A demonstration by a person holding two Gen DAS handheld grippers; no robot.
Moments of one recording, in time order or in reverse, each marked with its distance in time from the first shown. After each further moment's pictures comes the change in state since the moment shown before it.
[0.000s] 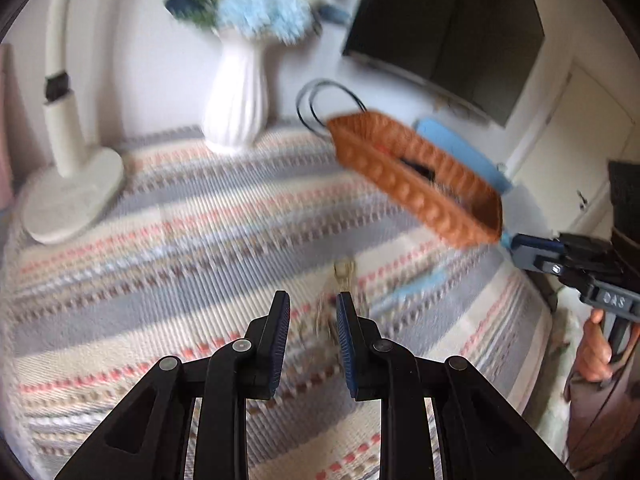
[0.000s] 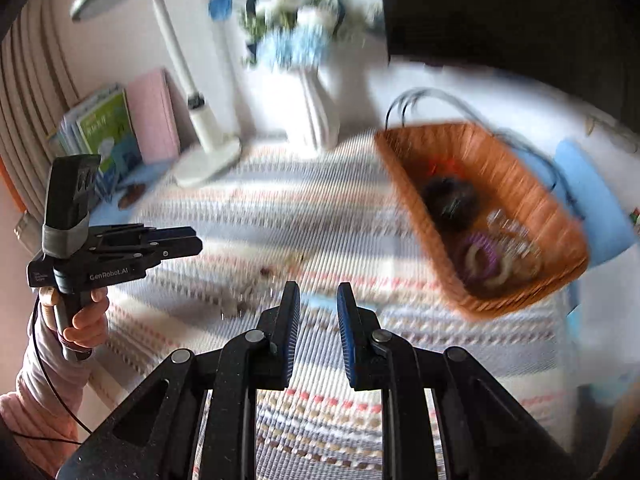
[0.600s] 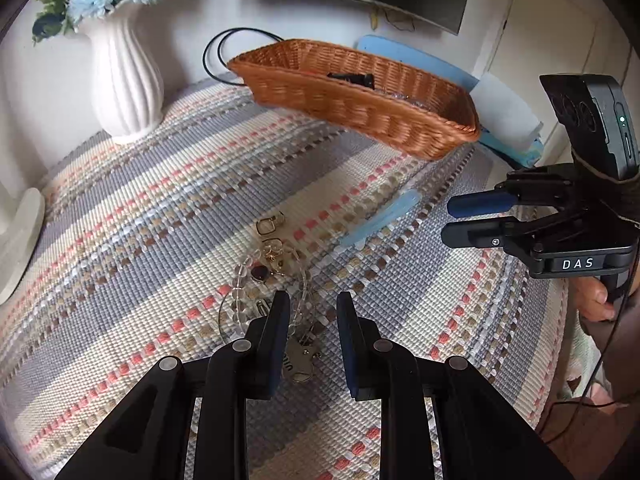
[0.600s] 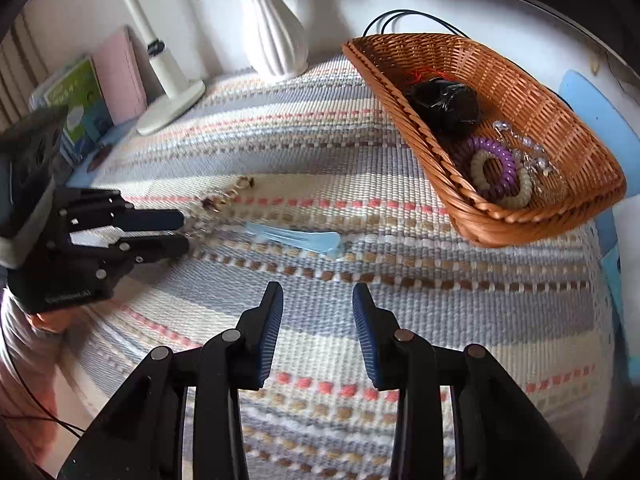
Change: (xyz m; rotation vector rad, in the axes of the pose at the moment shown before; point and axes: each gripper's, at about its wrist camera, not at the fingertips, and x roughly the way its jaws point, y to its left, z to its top) left arm 0.059 -0.054 -0.012 0.267 0.168 -0.016; right arm 0.054 -0.036 -0.033 -0.002 0.127 -0.048
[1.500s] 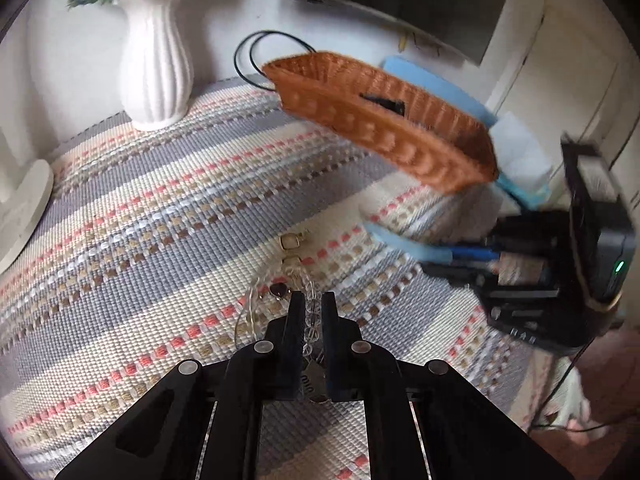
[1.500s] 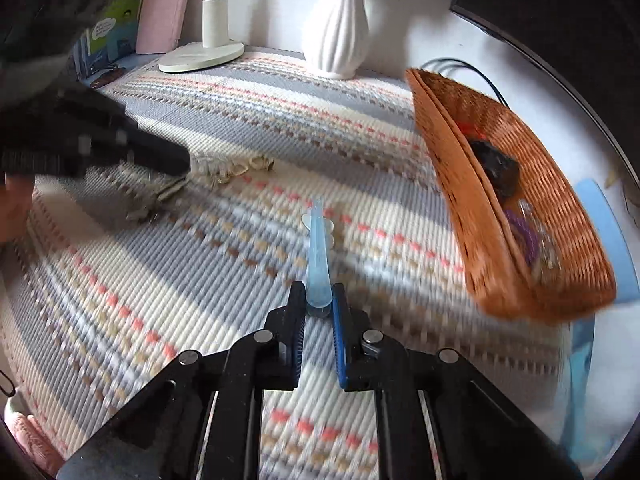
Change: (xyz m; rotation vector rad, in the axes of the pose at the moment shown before) left arm -0.014 0.028 0.001 -0.150 -0.067 -0.052; right arm 0.011 0.037 -0.017 -0.283 -0.043 -0.134
